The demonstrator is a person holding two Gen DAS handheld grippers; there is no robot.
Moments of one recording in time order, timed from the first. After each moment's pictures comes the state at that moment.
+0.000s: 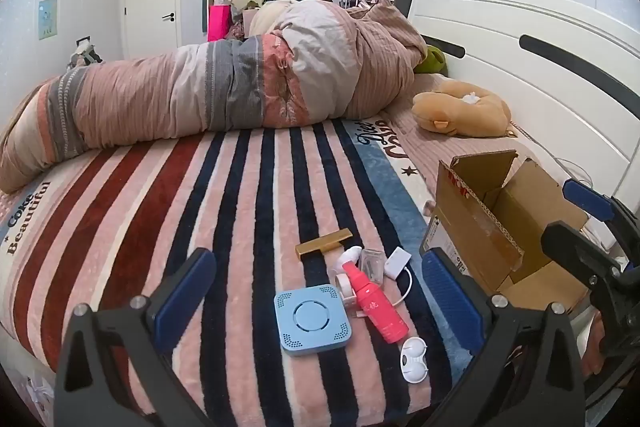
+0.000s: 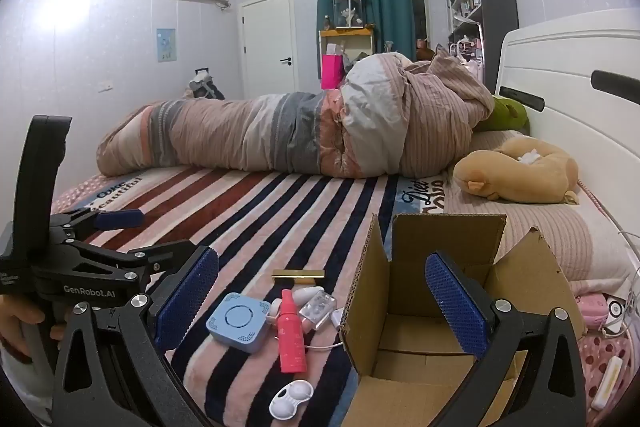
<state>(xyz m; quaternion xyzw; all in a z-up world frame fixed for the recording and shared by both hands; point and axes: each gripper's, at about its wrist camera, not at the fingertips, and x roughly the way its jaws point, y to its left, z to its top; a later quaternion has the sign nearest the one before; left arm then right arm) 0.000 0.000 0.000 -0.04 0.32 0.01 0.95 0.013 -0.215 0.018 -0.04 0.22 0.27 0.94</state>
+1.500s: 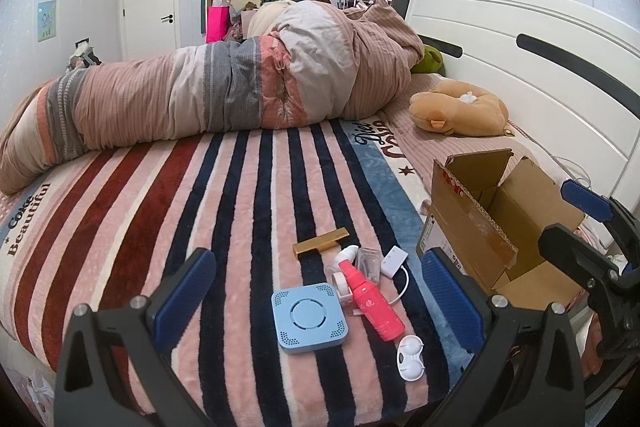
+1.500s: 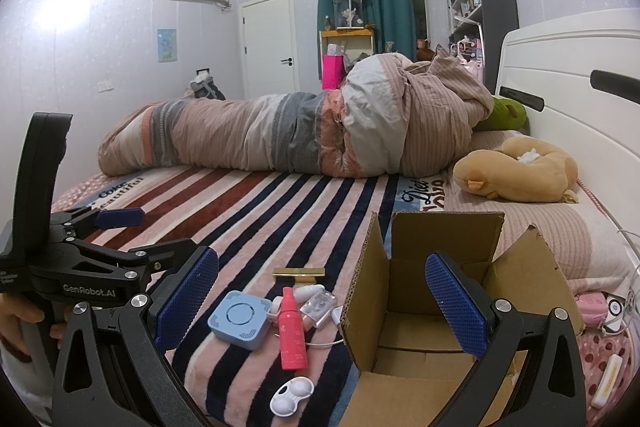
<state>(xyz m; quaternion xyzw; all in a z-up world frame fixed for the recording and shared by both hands) 0.000 0.000 0.000 -0.04 0.32 0.01 0.95 0.012 -0.217 0.019 -0.04 0.22 0.27 0.94</state>
